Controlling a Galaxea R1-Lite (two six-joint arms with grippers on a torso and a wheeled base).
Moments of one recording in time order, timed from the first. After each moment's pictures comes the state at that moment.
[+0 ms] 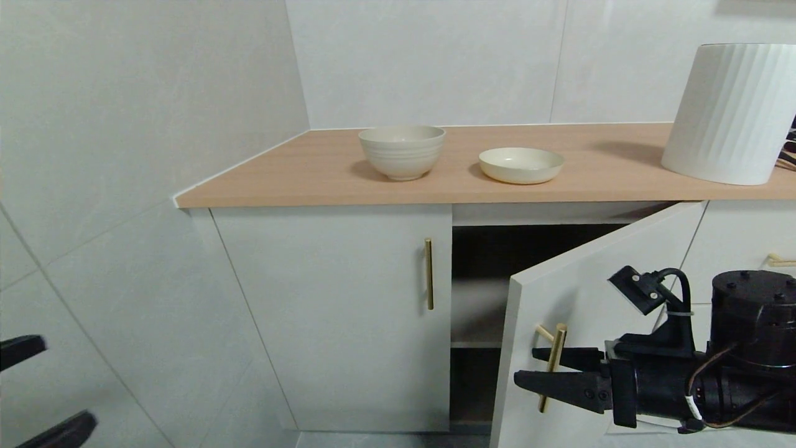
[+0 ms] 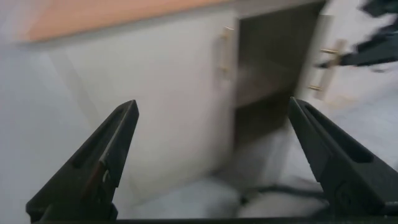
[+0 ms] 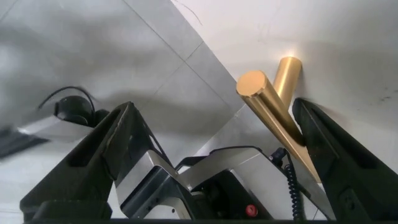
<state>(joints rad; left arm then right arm) -0.05 0.68 -0.62 0.12 -0.50 0.05 0.57 1.59 -0.35 -0.97 0.63 0.46</state>
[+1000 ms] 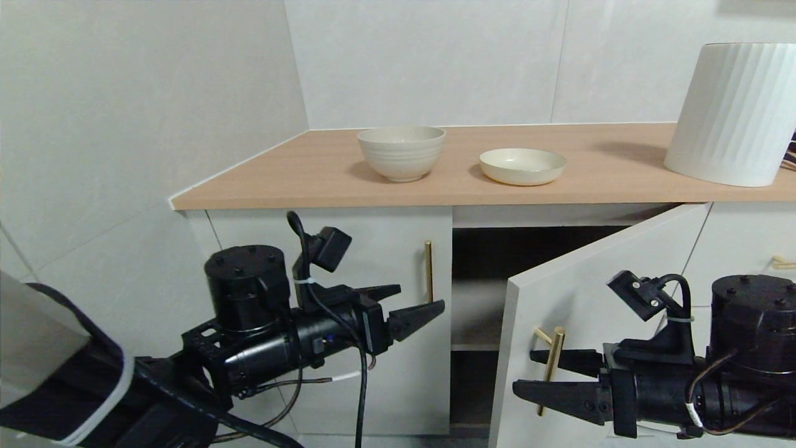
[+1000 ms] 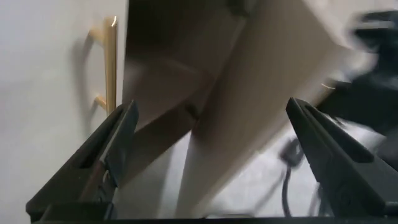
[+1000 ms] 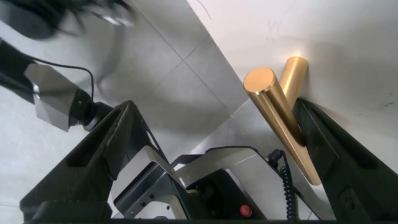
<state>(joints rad) -0.56 1.87 -0.57 -1.14 -0.40 -0.36 0.59 1.61 -0.34 -0.97 0.63 0.42</state>
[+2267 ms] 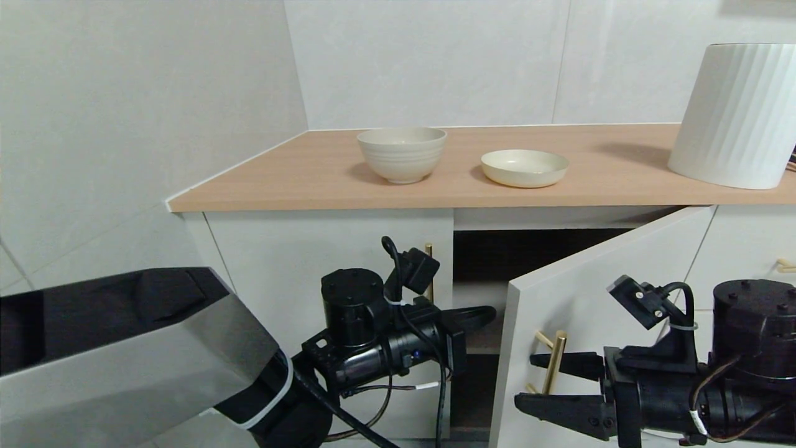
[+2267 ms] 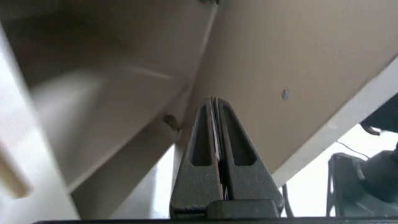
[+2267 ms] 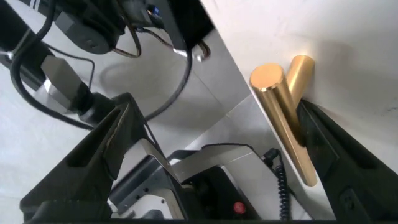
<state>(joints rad) -0.72 2.16 -0.77 -1.33 -0.42 -0.32 0.58 1.60 -0.33 -0.96 0.63 0.35</state>
